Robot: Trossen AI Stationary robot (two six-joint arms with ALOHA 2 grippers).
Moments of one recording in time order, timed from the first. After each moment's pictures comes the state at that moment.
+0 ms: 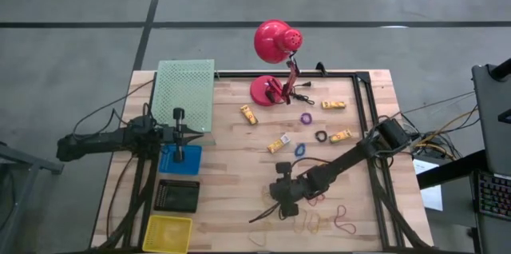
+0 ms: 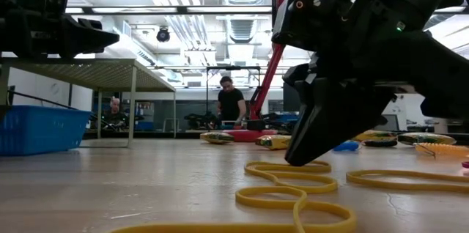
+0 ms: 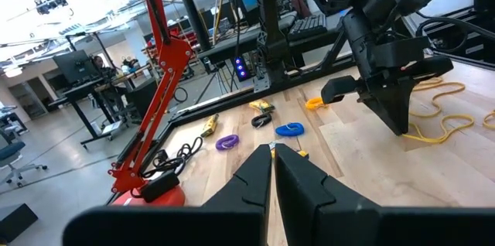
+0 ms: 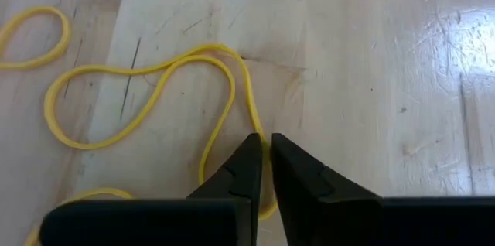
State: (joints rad) left arm 0.12 0.06 0.00 0.04 0.10 0.37; right arm 0.47 1.96 1.07 -0.15 0.29 0.28
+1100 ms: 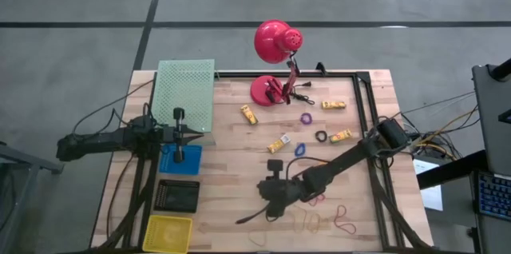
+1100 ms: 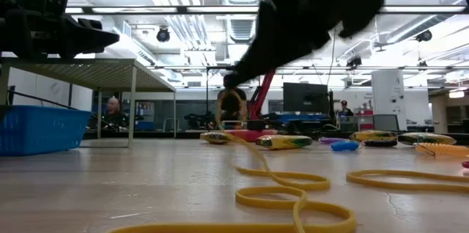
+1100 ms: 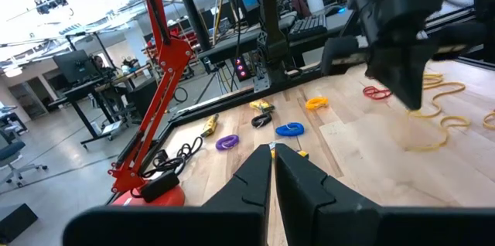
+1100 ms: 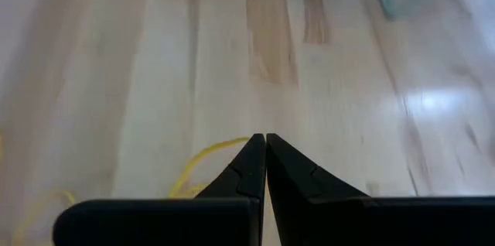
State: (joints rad) left arm 0.12 0.06 0.00 0.04 0.10 0.37; right arm 0.47 1.95 1.26 -0.15 0.48 0.26
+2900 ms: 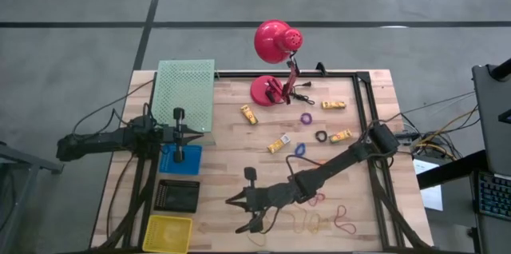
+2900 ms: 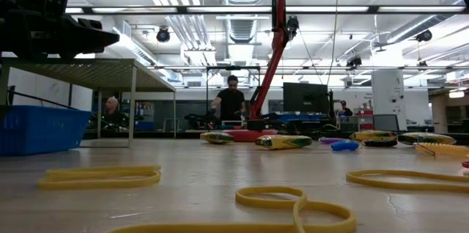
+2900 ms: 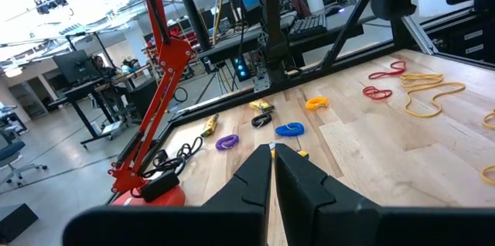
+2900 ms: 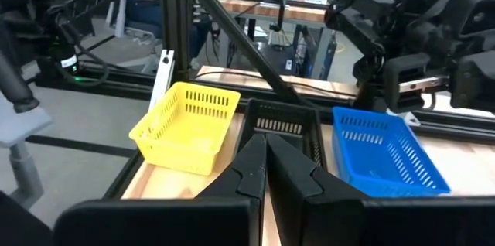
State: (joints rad) left arm 0.12 0.06 0.00 0.04 0.10 0.37; right arm 0.46 2.05 1.38 0.49 0.35 0.03
